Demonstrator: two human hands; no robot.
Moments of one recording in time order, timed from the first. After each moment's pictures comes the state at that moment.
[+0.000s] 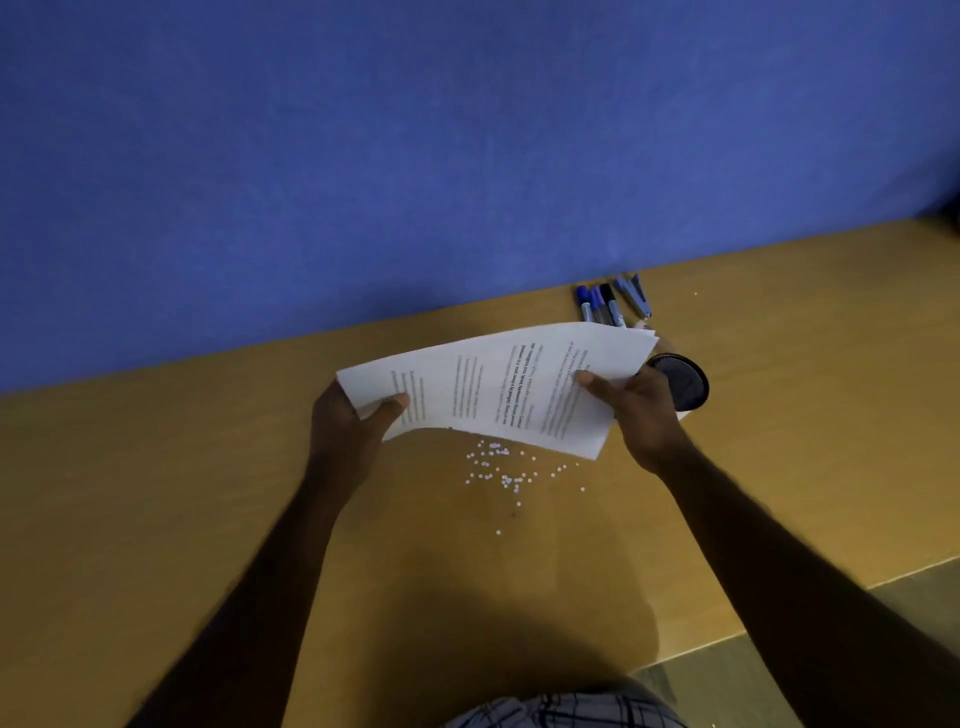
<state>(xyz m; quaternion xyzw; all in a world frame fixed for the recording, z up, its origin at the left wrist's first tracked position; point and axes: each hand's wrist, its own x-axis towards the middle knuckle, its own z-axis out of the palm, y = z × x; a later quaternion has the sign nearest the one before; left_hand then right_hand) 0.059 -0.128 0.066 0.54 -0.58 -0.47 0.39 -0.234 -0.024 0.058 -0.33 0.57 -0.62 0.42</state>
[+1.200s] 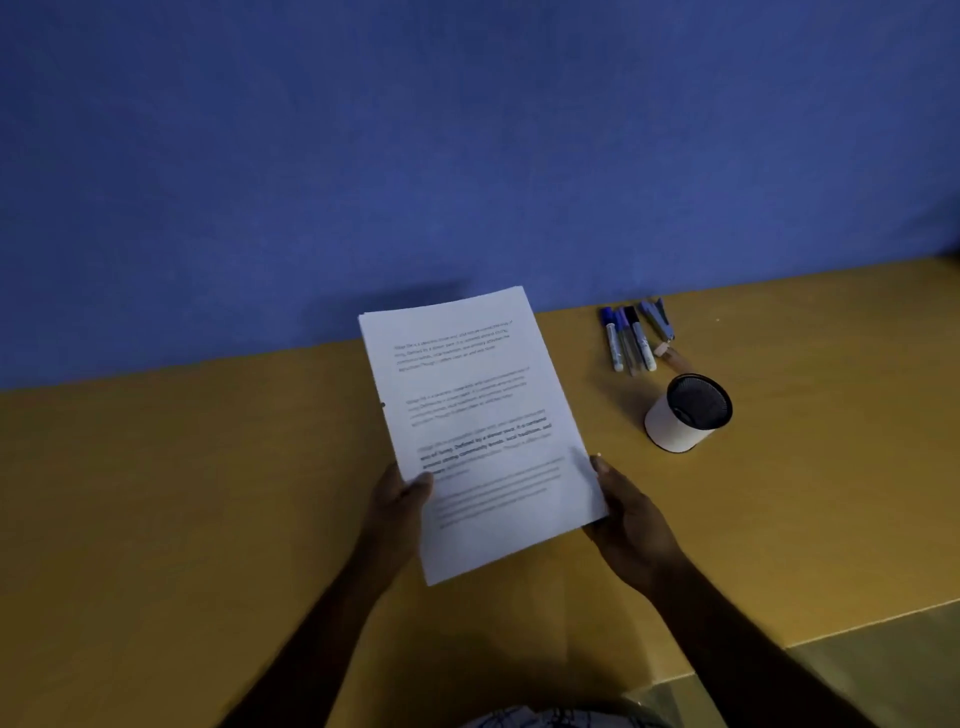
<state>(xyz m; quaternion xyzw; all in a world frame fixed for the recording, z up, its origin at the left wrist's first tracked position) 0.085 -0.051 0.036 0.53 -0.51 -0.59 0.33 -0.157 0.041 0.032 -0.04 0.49 -0.62 0.61</state>
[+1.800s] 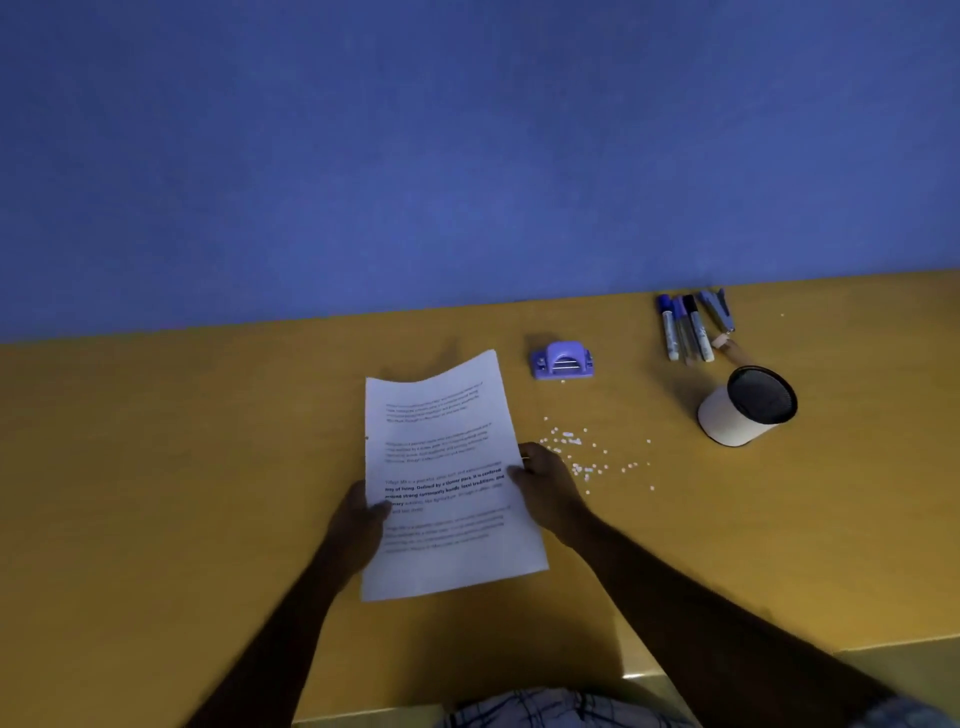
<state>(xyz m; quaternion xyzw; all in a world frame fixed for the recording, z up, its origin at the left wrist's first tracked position) 0.204 -0.054 -0.026 0.66 -0.50 -0.53 0.18 -0.049 -0.026 -0.005 -0.39 0.72 -0.31 0.48</state>
